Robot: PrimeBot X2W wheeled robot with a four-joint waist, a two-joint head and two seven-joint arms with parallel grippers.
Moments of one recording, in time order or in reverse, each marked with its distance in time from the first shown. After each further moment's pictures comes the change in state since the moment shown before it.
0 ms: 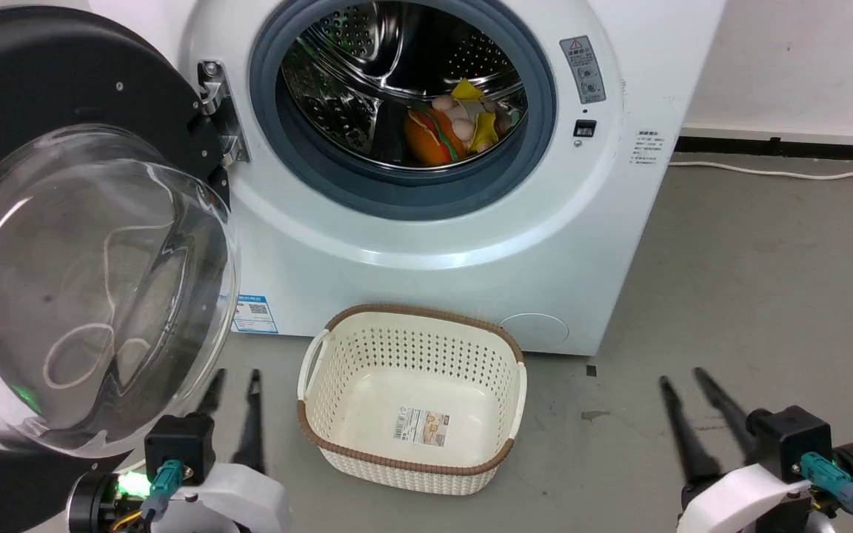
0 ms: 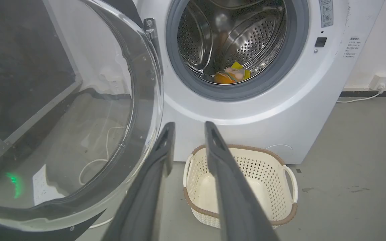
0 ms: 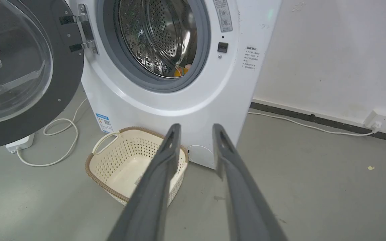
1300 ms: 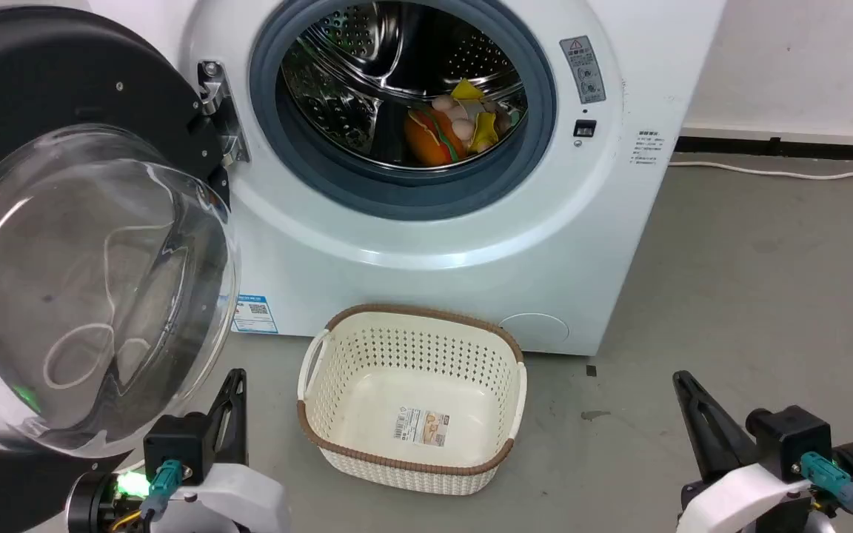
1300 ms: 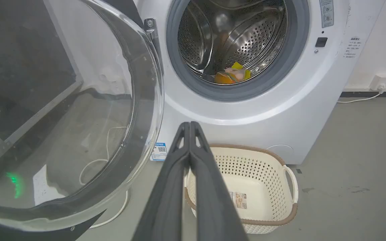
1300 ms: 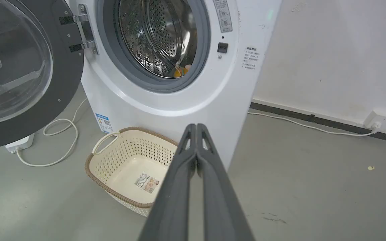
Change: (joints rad) left arm 0.000 0.000 0.002 -0.001 0.000 0.000 0.000; right arm 0.000 0.000 0.000 0.000 -0.001 0.000 0.000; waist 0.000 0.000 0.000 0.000
